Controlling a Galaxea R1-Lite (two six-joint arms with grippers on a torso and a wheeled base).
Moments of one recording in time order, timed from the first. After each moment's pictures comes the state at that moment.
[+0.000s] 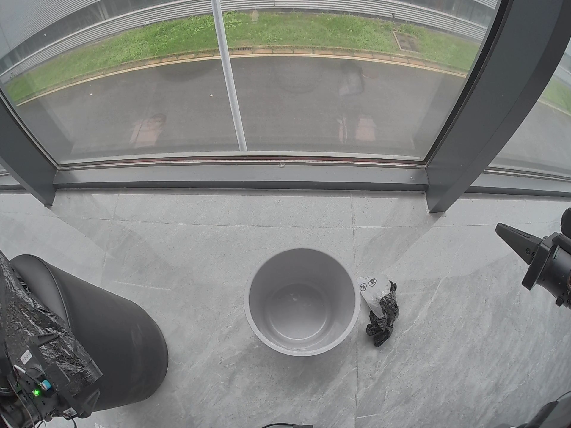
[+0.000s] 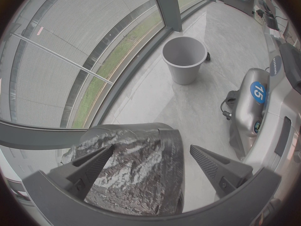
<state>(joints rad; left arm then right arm) -0.13 0.78 -0.17 0.02 0.17 0.86 0.24 1.11 -0.34 -0.70 0.15 0.21</state>
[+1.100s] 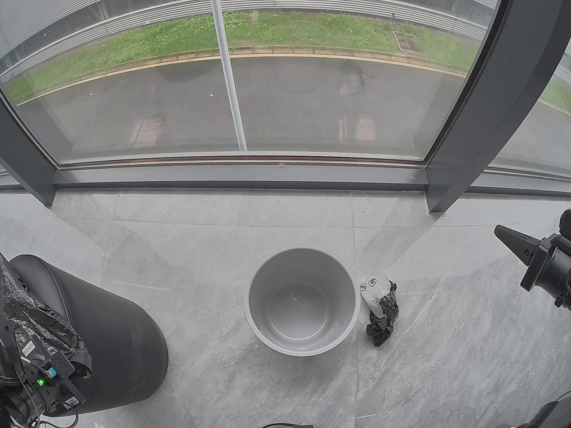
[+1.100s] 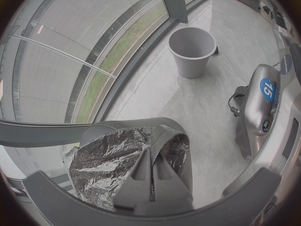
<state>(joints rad) -0.12 0.90 -0.15 -0.12 0.25 0.86 0.24 1.12 -0.34 -0.70 0.15 0.21</state>
